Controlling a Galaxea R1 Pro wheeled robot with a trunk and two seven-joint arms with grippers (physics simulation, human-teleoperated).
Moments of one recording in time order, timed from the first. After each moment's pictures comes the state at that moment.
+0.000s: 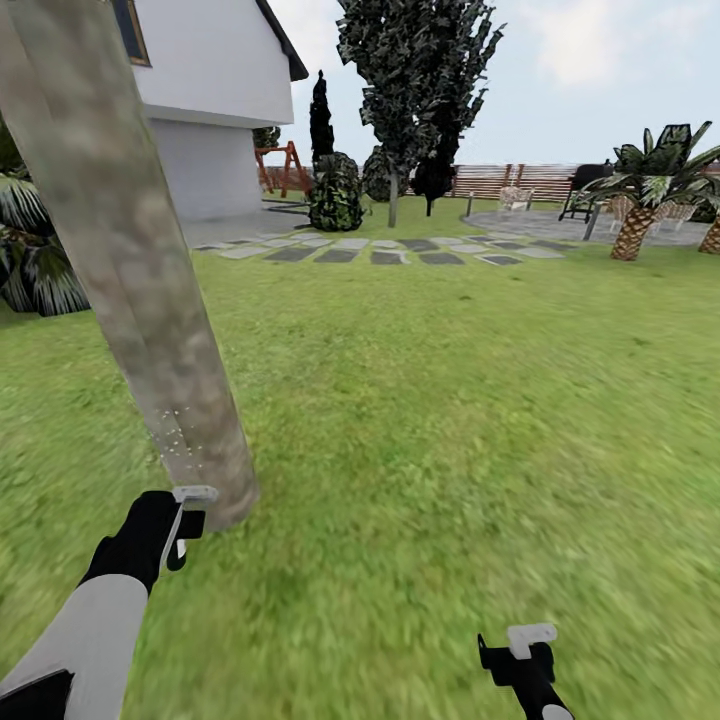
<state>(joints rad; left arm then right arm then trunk) -0.77 0.07 0.36 -0.71 -0.45 0.77 -0.11 -0.49 -0.05 -0.14 -0.09 0.24 -0.44 -0.09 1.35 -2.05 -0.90</state>
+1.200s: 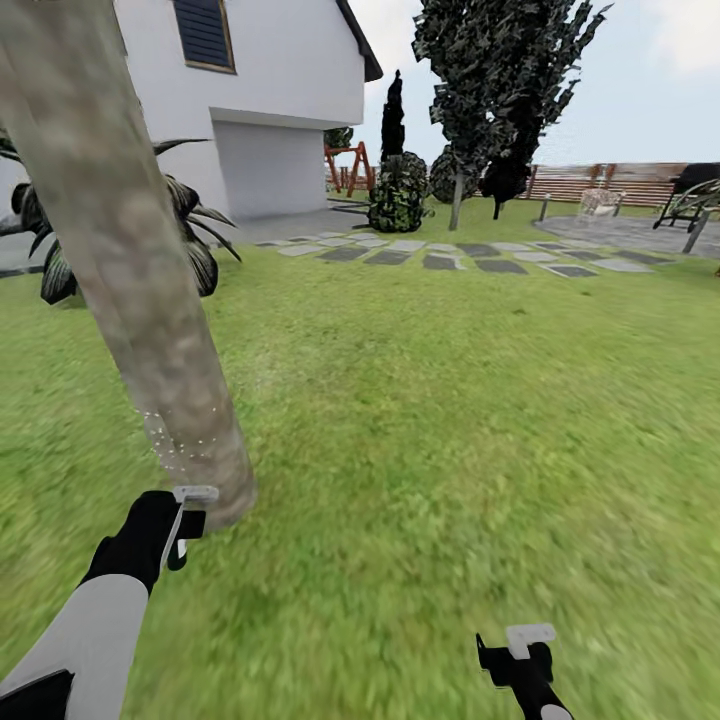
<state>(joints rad) -0.77 0.07 0.36 -0.71 -0.45 0.77 -0.11 -0.49 -0.05 -0.14 -0.09 0.24 -0.44 -0.09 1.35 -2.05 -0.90</state>
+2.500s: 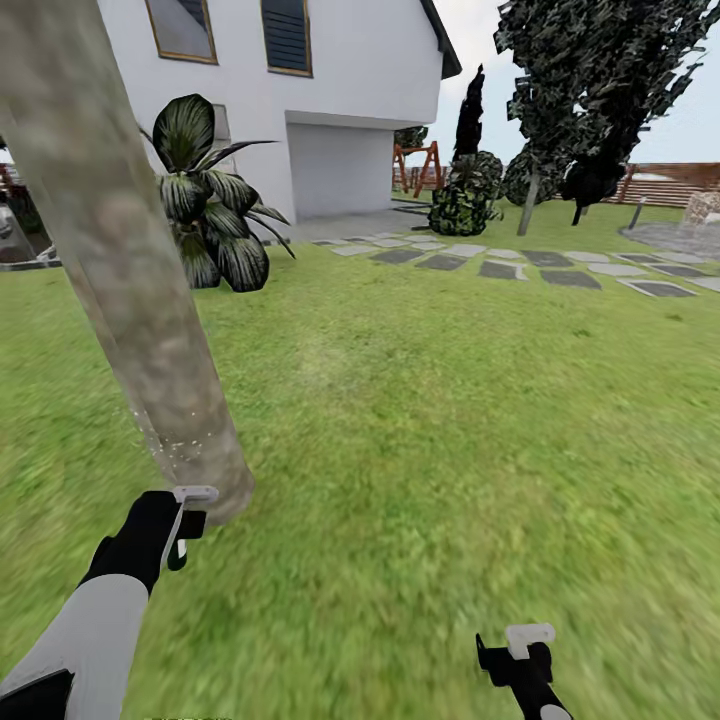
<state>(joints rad) -0.77 0.07 0.36 -0.71 -0.45 0.77 -0.11 -0.49 -0.05 -0.14 -0.09 0.24 -0.44 -0.09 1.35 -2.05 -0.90</state>
